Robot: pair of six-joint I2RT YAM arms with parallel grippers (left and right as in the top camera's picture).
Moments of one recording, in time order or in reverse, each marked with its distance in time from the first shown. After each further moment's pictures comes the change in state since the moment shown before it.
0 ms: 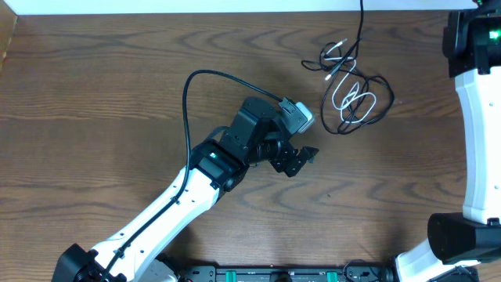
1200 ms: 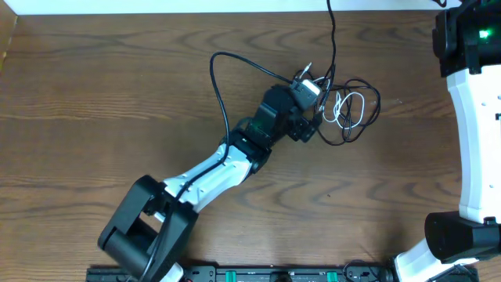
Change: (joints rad) left arm 0.000 0.351 0.003 0.533 -0.309 0.001; right arm 0.041 0.010 0.013 -0.201 -0.362 -0.029
